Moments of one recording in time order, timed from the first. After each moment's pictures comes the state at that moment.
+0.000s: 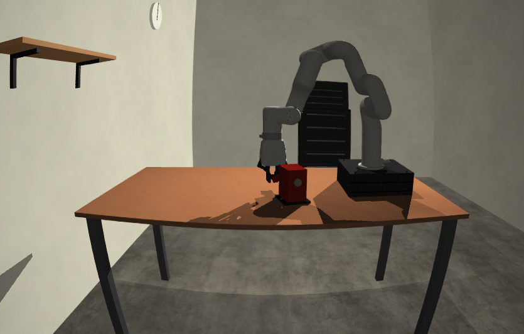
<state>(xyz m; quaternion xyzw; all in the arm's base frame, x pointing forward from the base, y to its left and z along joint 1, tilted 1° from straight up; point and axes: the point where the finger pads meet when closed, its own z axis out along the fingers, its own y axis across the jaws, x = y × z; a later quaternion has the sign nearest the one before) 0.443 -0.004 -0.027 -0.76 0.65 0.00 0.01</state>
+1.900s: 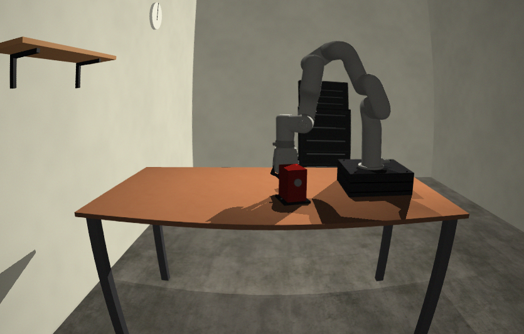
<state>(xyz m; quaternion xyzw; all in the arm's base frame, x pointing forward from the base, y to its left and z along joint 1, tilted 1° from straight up) 0.390 -0.012 -0.061 -0.76 0.65 0.00 0.01</state>
